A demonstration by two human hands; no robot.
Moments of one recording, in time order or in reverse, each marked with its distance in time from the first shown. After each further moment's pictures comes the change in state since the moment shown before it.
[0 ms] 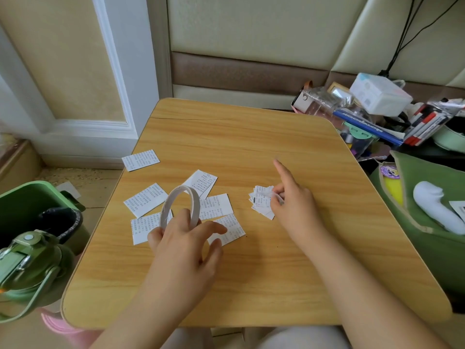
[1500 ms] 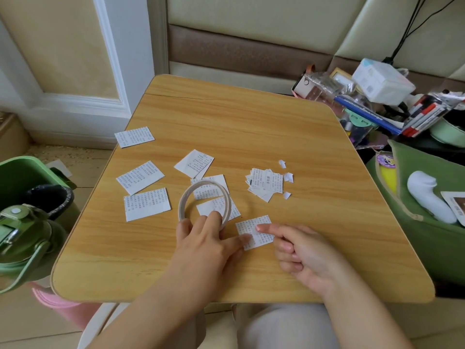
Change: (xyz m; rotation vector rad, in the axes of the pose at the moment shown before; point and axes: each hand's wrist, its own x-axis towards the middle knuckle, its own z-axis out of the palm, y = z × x) left_hand -0.016 -0.007 0.048 0.303 -0.065 0.349; right_hand -0.081 -0.017 -0.023 0.912 -0.391 0.819
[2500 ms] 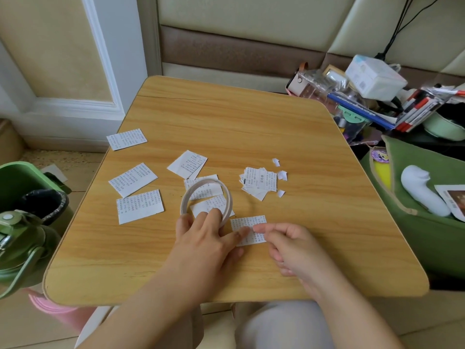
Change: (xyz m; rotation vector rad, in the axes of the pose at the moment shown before) left_hand 0.009 0.003 -0.002 0.052 -0.013 0.072; right_hand -0.003 0.009 0.003 -0.260 0.109 -0.117
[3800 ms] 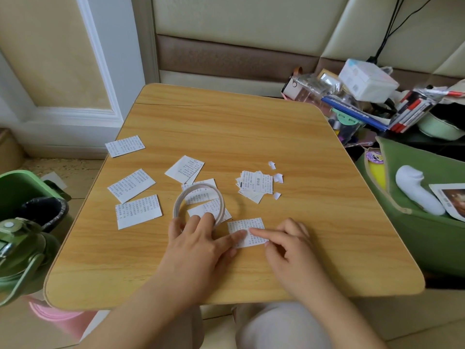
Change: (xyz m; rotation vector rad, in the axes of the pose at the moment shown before) left_hand -0.001 -0.005 0.003 0.045 -0.009 -0.022; right_hand 0.015 0.041 -0.006 -0.648 0.300 -0.680
